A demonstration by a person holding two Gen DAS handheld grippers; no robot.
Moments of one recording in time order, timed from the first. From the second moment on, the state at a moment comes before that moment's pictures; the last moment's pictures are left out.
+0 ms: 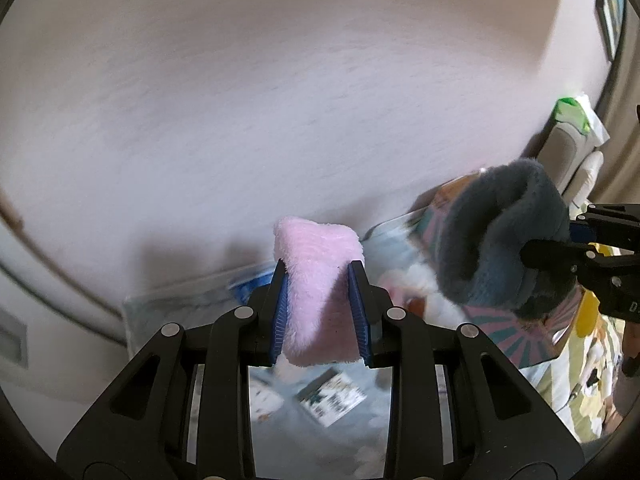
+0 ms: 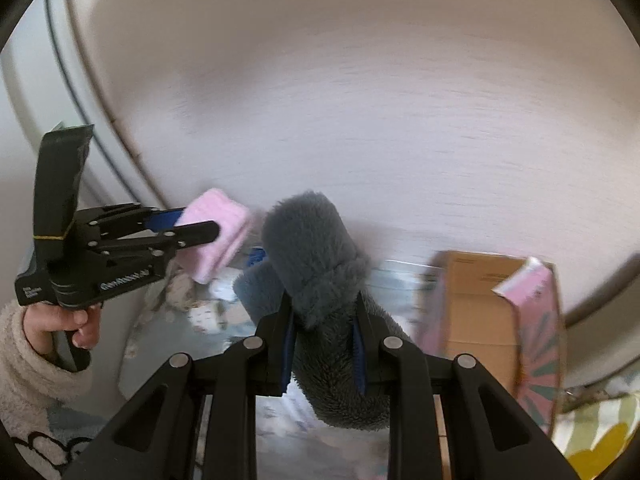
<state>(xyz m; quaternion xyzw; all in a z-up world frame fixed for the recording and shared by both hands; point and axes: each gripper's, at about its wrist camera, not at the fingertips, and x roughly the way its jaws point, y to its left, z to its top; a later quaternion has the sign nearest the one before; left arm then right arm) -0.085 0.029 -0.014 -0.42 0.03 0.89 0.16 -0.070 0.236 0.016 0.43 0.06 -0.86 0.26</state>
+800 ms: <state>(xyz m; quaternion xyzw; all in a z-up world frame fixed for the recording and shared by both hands) -0.160 0.304 -0.062 -0.47 0.13 0.81 0.33 -0.076 0.393 -0.046 0.54 0.01 -0.83 0.12</state>
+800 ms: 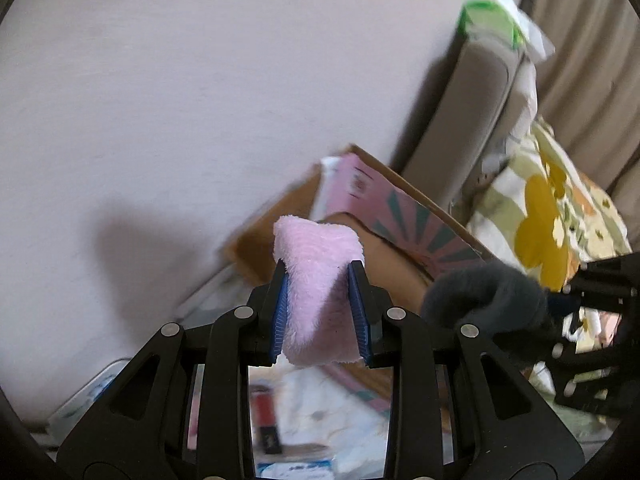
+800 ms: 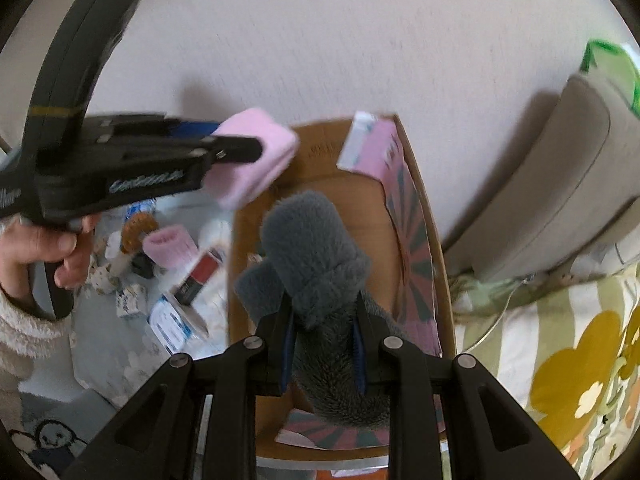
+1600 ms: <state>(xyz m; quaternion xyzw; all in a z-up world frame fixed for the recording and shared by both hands) -0.153 0.355 -0.104 -0.53 0.18 0.76 0.33 -0.081 0.401 -0.091 0.57 0.03 -0.81 0.11</state>
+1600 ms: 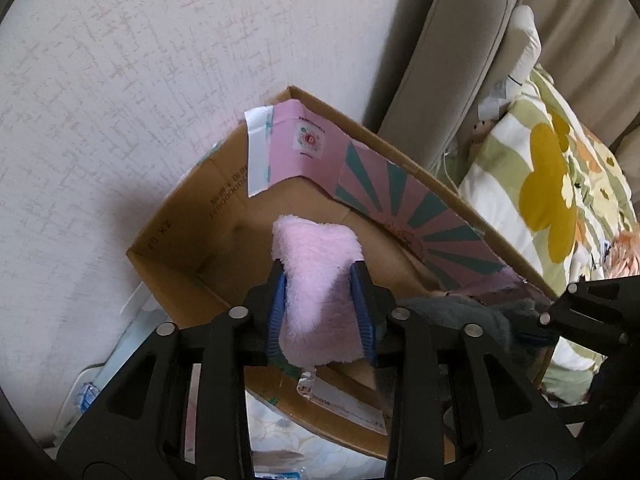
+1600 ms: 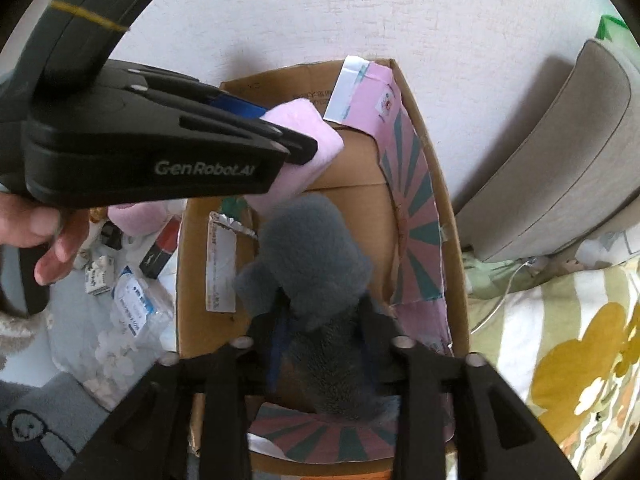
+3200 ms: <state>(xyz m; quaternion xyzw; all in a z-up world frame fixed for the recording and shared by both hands) -0.098 0.061 0.005 -0.45 0.04 0.88 0.17 -0.067 0.288 0.012 0.46 0.09 -0.87 0.15</state>
